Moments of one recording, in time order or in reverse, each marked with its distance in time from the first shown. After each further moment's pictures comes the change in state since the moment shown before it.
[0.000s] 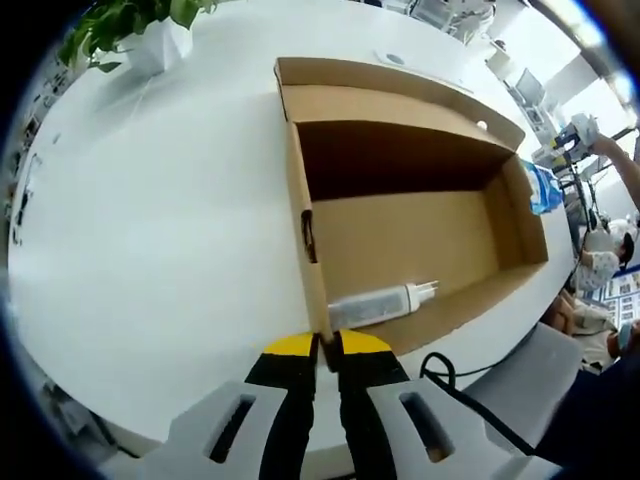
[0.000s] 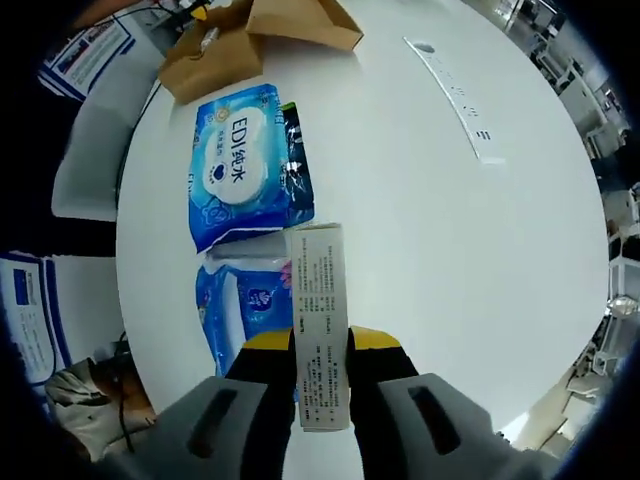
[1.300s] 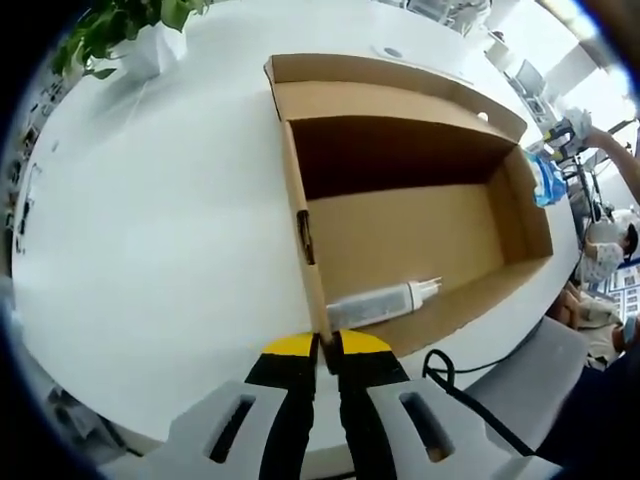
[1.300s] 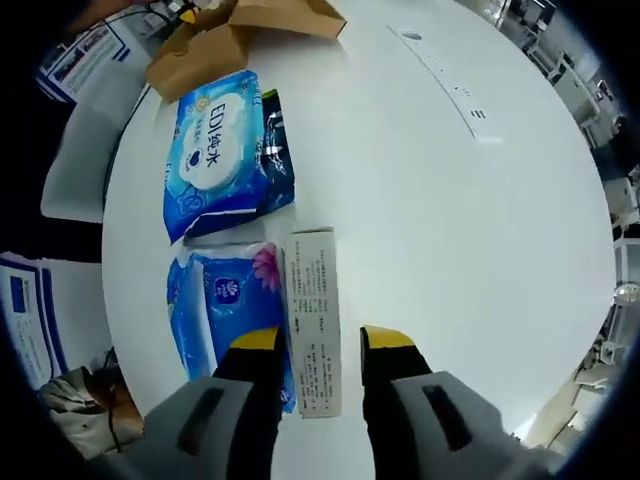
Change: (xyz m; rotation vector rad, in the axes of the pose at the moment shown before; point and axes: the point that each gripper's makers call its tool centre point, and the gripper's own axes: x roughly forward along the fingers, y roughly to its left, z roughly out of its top) left arm 0.002 0.000 0.000 0.024 0.021 0.022; right arm 0.016 -0.007 -0.013 0.033 -0.042 -0.014
